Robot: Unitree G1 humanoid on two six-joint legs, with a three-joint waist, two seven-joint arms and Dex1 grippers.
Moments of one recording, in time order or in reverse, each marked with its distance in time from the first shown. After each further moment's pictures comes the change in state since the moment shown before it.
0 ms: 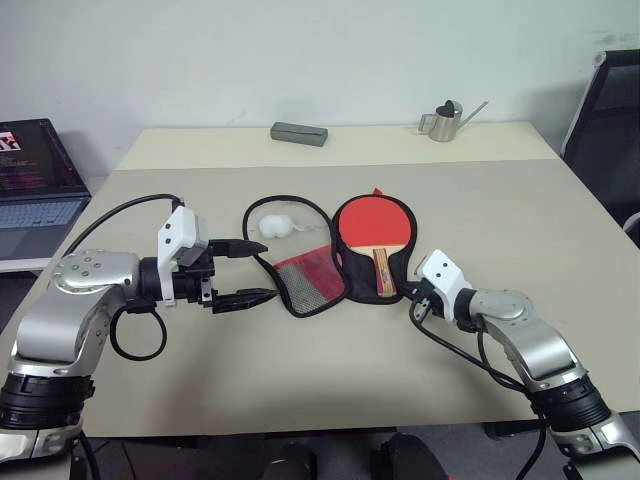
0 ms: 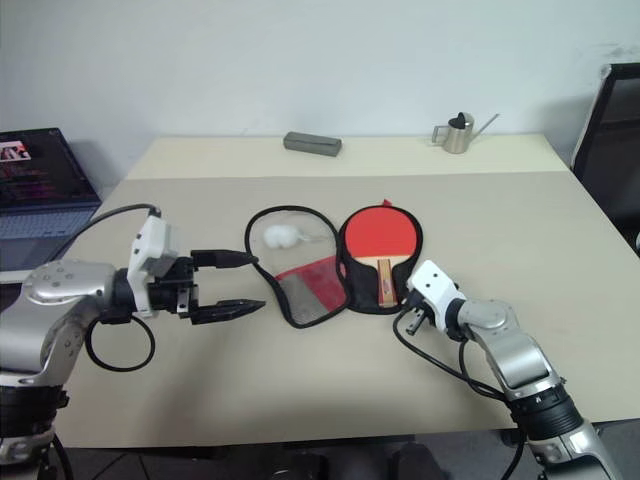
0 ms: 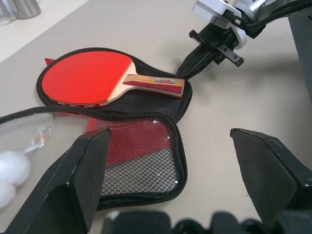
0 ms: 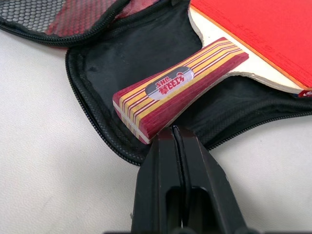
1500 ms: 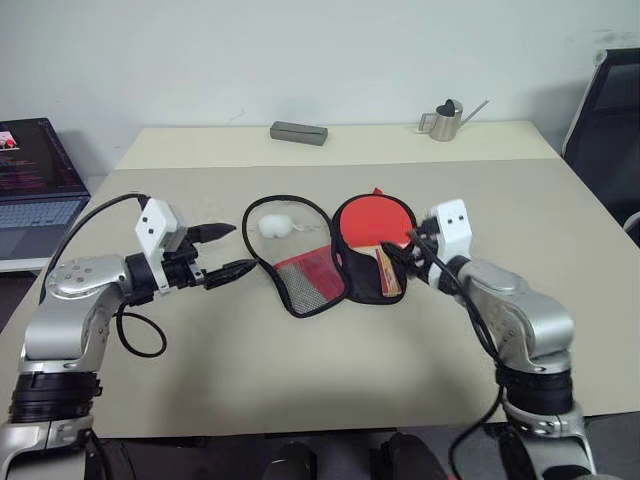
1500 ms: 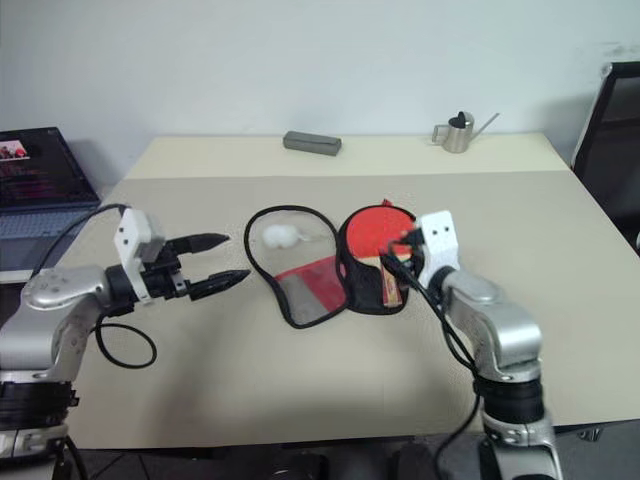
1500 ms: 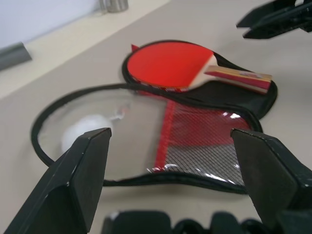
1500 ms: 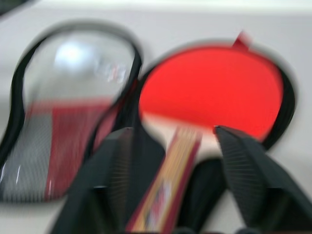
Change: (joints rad) left arm 0.000 -0.063 0.059 0.182 0.067 -0.099 0.155; right arm -0.078 0.186 -0.214 -0.230 0.216 0.448 -0.274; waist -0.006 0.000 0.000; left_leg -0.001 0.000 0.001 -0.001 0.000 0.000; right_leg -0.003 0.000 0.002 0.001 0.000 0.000
